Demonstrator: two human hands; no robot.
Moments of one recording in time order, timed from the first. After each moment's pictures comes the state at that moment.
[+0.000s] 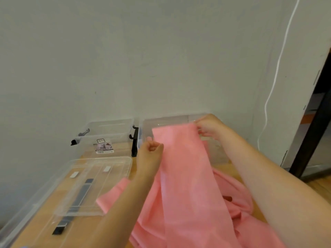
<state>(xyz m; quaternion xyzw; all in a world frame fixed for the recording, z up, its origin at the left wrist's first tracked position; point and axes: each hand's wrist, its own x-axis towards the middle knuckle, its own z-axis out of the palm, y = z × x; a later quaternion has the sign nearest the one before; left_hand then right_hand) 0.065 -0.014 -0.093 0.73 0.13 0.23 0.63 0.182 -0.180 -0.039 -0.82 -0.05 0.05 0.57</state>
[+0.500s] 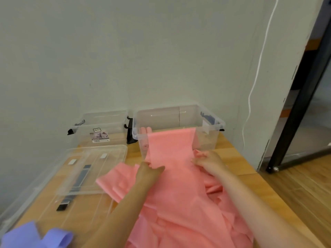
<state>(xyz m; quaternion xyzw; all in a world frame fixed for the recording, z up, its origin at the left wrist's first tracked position) 0.019 -0.022 -0.155 0.82 0.21 0.05 0.53 0.059 -0.216 -0.138 -0.85 -0.01 0.03 0.53</state>
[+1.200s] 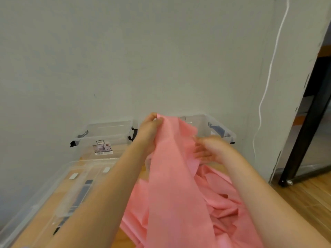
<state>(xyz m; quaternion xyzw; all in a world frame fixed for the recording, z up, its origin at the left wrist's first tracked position) 0.090 -0.009 -0.030 0.64 0.00 0.13 0.76 0.104 -0.188 -0.059 -0.77 0.05 0.13 0.62</state>
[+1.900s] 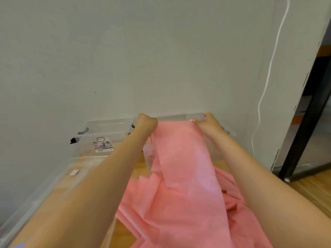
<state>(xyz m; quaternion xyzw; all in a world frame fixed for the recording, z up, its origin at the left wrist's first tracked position) 0.132 0.014 -0.028 0.84 0.17 0.13 0.50 0.155 -0.177 -0.046 -0.84 -0.01 -0.11 0.54</state>
